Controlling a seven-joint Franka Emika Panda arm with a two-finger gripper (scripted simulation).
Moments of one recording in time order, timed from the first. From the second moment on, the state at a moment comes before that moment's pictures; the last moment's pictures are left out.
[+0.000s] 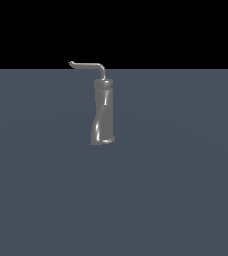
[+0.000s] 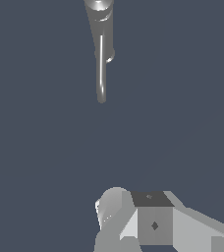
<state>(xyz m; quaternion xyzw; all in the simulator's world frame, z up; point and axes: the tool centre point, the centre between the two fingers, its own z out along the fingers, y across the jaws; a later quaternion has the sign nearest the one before) -0.256 -0.007 0.473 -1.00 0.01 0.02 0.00</state>
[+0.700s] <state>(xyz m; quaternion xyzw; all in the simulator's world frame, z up) -0.250 -0.019 0.472 -1.00 0.02 0.01 0.02</state>
